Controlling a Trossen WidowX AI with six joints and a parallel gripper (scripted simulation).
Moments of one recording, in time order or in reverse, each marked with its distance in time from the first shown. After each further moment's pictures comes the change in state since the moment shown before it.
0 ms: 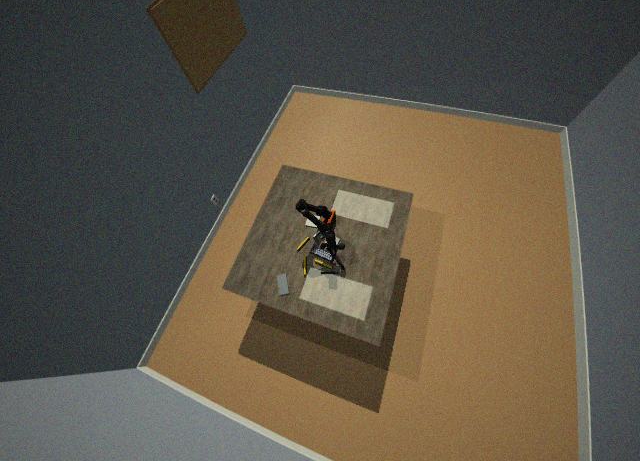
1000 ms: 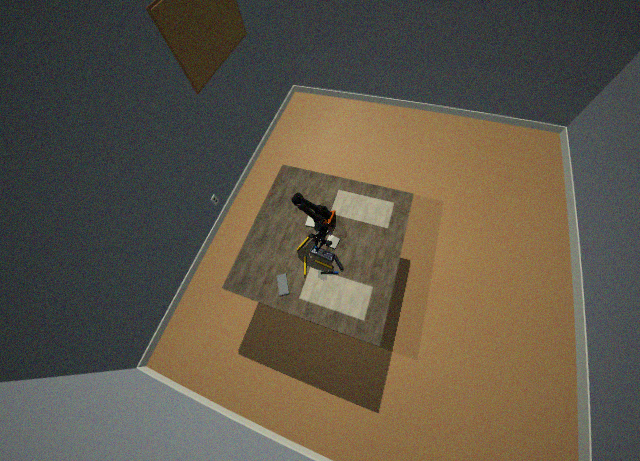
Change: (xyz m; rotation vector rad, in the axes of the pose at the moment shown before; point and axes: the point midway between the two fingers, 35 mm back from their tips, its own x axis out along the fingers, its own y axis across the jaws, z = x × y) arm -0.059 -0.110 0.016 0.016 -0.344 -0.361
